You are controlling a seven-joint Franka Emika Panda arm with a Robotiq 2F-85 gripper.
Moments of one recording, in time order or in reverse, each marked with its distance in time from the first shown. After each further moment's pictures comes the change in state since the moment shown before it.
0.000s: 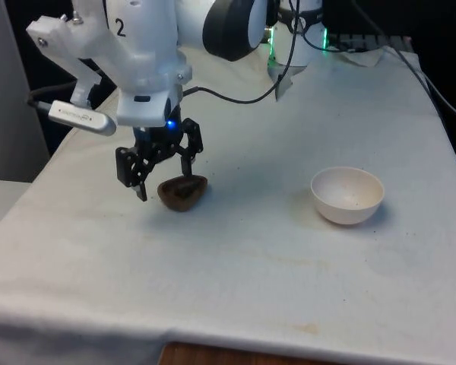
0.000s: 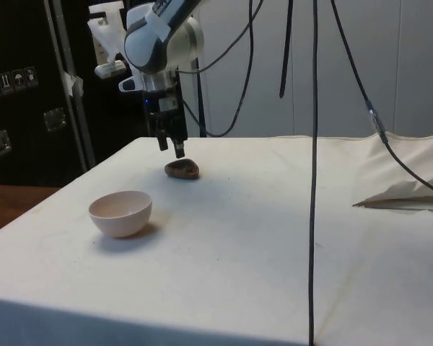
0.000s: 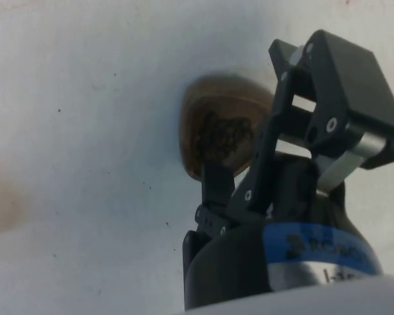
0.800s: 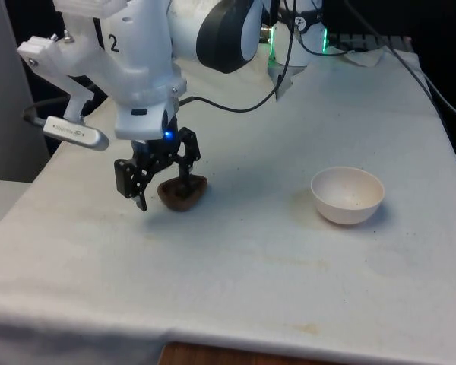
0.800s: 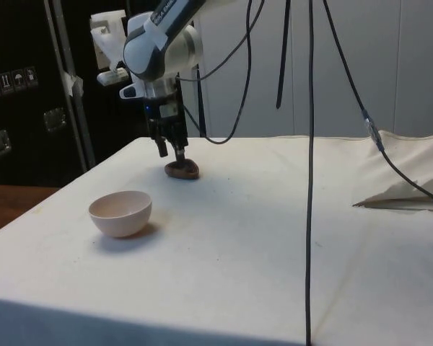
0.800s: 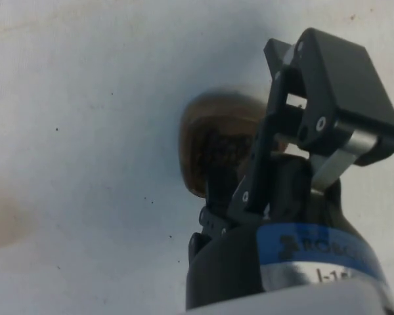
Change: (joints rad) arm -0.006 0.059 -0.010 0.059 0.039 -0.021 -0.059
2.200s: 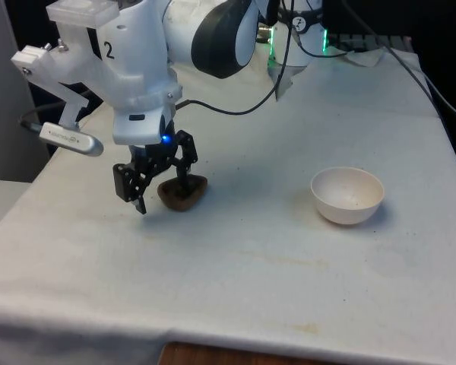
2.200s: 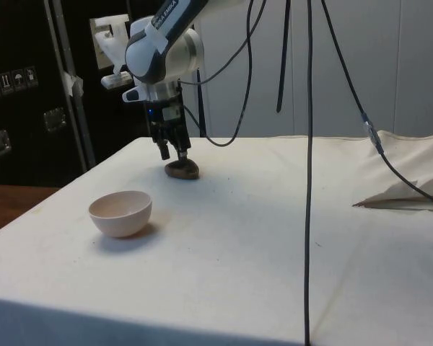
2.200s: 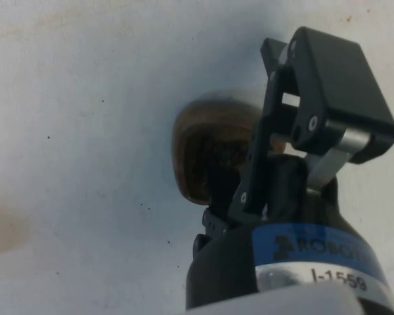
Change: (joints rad) arm -0.003 0.020 -0.012 0.012 0.025 -0.006 -0.043
